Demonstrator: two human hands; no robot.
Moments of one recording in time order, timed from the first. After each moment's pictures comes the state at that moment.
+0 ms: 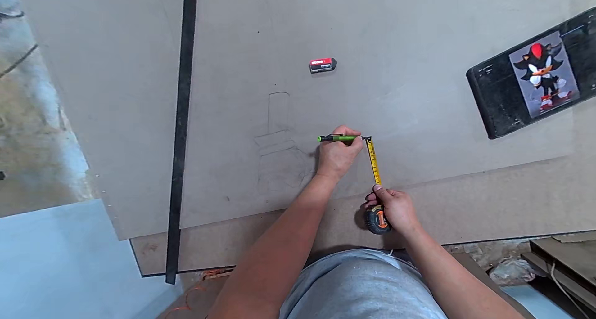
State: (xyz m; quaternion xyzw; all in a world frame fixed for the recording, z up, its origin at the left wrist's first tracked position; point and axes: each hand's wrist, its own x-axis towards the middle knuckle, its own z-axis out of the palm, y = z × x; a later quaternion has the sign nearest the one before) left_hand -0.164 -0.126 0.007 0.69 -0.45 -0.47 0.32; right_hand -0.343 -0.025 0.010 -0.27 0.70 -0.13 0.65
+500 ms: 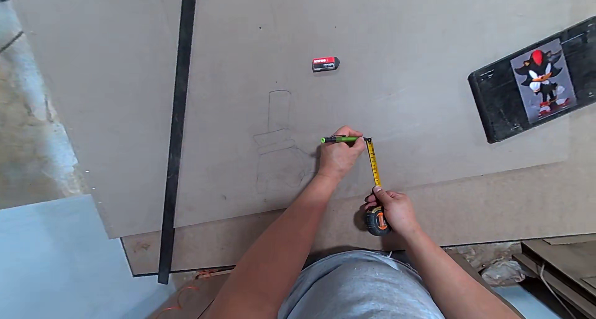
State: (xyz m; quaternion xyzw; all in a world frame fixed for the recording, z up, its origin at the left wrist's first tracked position) left_hand -0.167 -0.126 0.007 0.70 -0.48 -0.44 0.29; right_hand -0.346 -0.023 0.005 -0.28 0.69 -0.13 0.65
